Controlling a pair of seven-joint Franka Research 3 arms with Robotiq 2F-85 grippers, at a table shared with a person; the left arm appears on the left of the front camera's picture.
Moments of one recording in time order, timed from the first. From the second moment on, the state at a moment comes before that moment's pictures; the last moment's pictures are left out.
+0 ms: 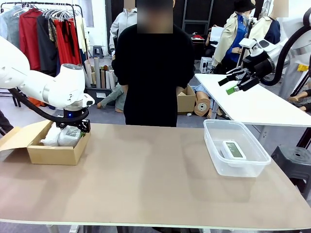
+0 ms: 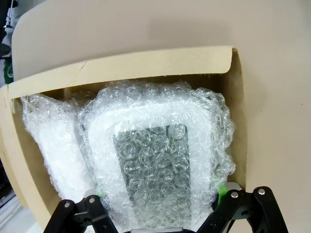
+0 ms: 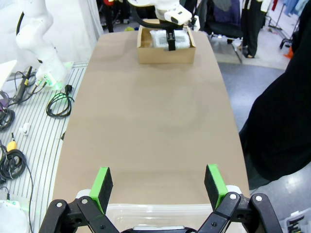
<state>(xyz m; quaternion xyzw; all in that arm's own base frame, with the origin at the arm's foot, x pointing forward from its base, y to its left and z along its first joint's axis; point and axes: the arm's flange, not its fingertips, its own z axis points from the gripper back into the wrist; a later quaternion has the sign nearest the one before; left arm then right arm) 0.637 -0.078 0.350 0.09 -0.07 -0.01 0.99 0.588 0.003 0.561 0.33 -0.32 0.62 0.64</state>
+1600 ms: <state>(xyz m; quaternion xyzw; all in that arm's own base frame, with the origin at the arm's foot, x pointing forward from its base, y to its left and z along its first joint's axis) 0.630 -0.083 0.396 0.08 -0.08 0.00 0.99 0.588 0.003 0.561 0.33 -0.32 0.62 0.64</state>
